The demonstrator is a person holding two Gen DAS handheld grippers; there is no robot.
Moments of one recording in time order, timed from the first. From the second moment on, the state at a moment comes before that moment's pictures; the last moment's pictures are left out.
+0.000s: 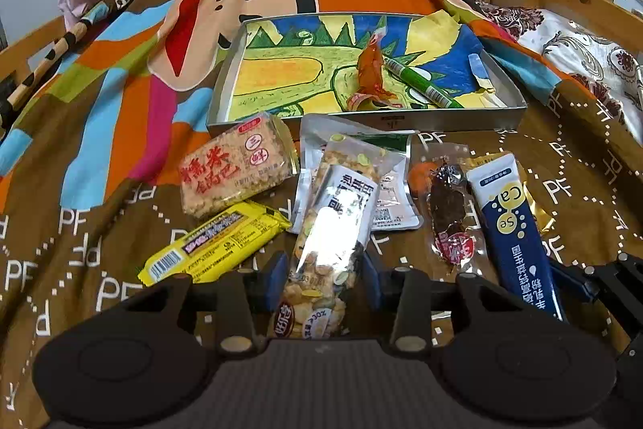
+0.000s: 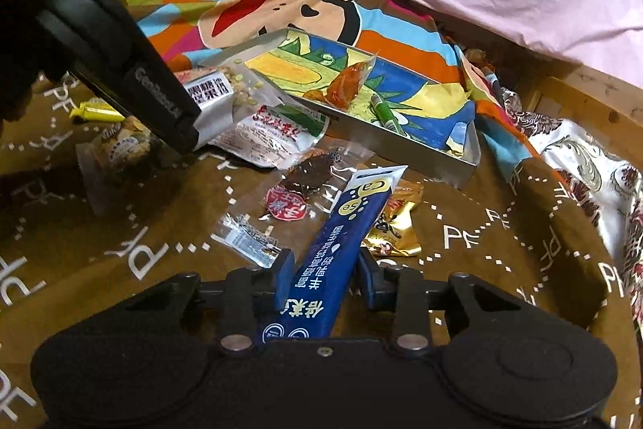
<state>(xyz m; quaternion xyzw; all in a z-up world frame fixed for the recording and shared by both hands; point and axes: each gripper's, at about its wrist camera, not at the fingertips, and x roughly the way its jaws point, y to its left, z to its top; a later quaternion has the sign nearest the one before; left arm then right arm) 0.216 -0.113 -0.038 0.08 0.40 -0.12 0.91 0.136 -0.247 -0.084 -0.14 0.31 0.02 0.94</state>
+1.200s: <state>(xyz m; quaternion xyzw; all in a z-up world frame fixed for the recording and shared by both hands) 0.230 -0.143 0.015 -0.02 0.32 -0.12 0.94 0.159 -0.279 -0.048 -0.24 0.19 -0.06 0.95</state>
